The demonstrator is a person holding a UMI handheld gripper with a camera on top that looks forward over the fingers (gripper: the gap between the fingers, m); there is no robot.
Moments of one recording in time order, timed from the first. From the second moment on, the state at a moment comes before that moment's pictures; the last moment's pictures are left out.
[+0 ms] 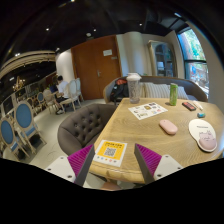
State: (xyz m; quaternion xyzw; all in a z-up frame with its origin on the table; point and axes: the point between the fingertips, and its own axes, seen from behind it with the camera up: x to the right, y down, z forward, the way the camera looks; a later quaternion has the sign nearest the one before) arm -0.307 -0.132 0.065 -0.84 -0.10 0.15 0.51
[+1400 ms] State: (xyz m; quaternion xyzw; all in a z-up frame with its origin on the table) arm -0.102 0.081 -0.015 -0.90 -0.01 0.02 0.43
